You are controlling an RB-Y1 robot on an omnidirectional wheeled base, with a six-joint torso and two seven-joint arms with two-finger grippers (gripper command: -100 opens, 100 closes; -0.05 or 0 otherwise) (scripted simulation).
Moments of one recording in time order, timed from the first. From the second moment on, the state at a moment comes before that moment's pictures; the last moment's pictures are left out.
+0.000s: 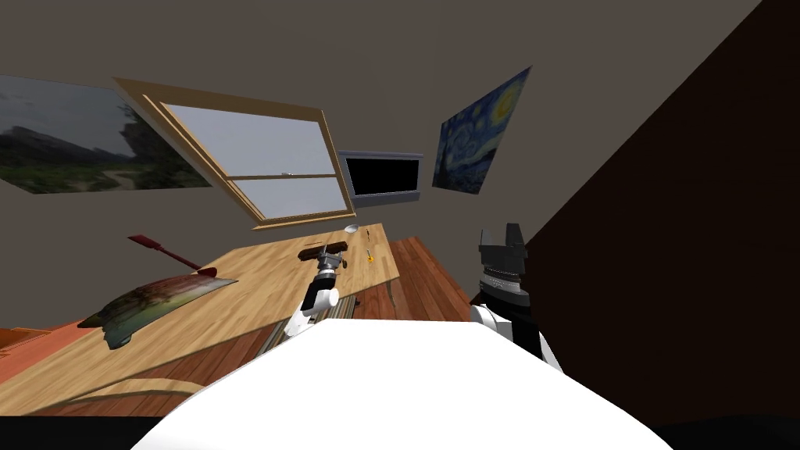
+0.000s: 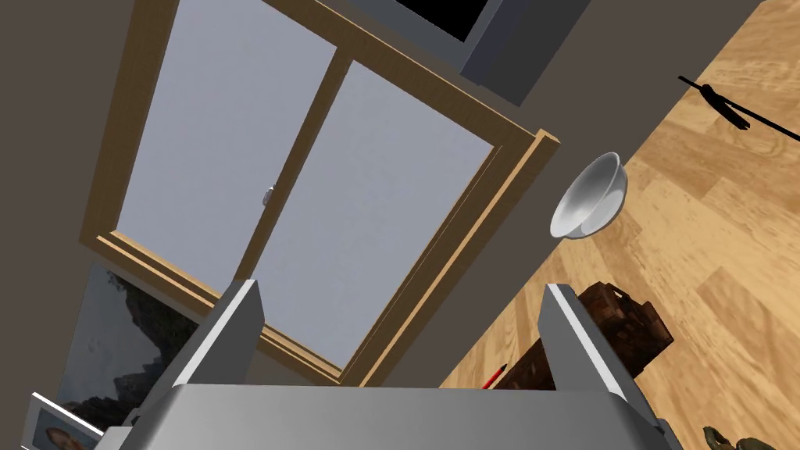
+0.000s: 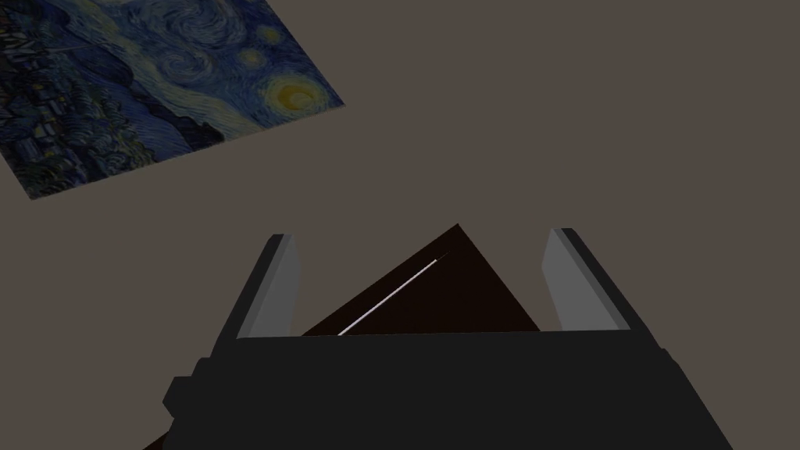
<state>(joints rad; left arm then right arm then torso) 0.16 0.17 0.24 -1.56 0.31 -0.34 0.38 0.53 0.03 -0.06 -2.33 0.00 -0.58 0.02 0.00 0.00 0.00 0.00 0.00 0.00</state>
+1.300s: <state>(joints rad) -0.02 0.15 0.39 -1.20 0.49 -0.26 0.50 0.53 0.03 -0.06 -2.33 0.00 -0.58 0.02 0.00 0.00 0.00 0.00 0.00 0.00</state>
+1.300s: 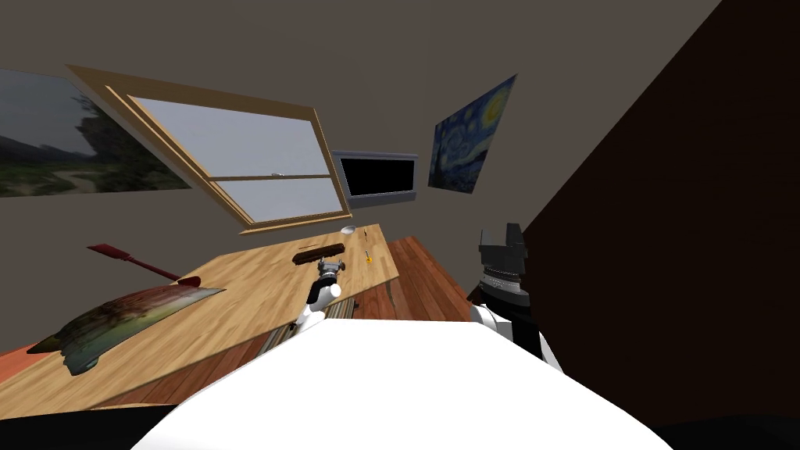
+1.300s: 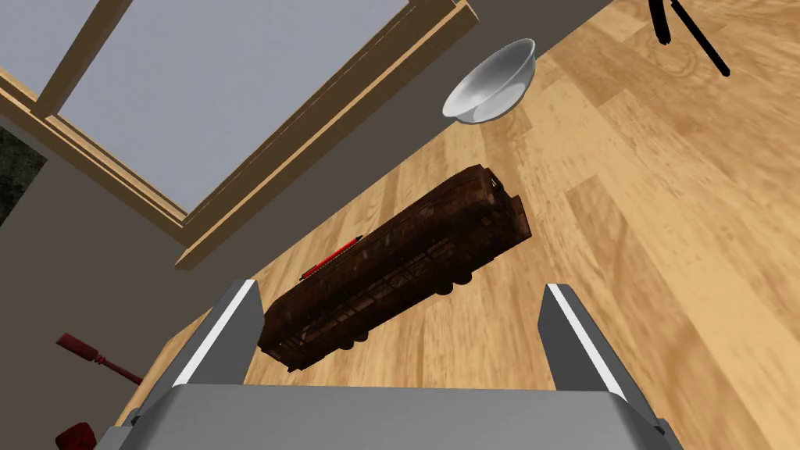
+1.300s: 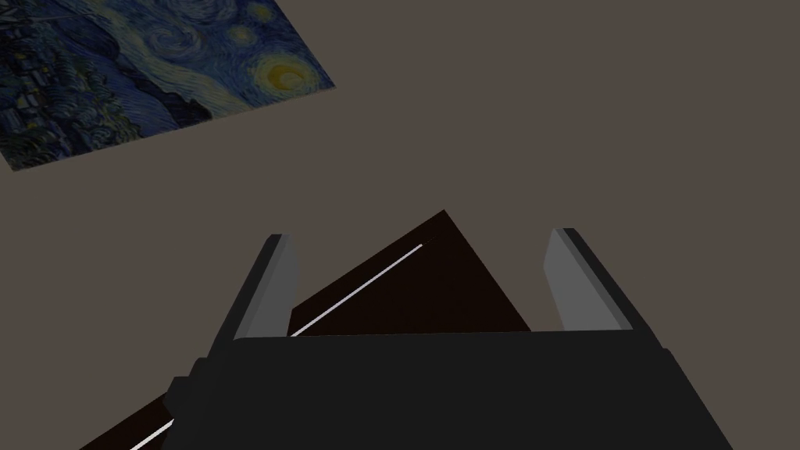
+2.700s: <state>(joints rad) -0.24 0.12 0.51 -0.85 0.66 -0.16 0.58 0.53 0.03 -0.06 -2.33 0.00 -0.58 0.02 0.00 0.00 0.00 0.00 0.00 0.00</state>
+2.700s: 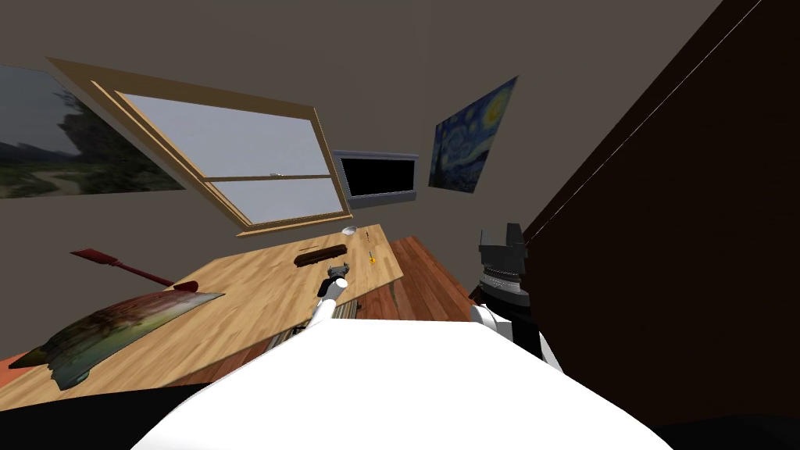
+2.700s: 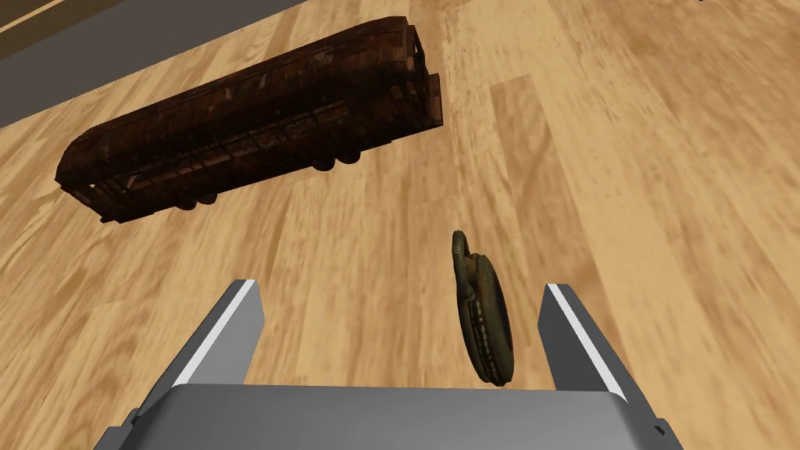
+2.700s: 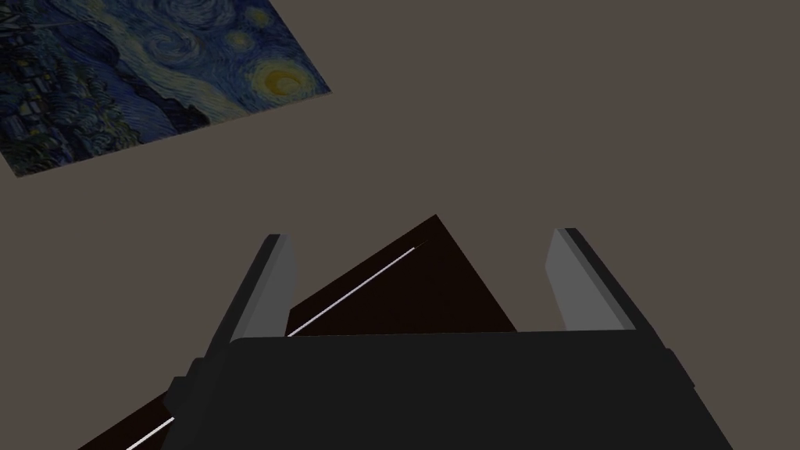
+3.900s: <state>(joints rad) -0.39 0.13 0.60 -0.58 0.79 -0.09 0.64 0.53 0.03 -0.06 -2.33 0.00 -0.58 0.02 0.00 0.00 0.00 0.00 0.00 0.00</state>
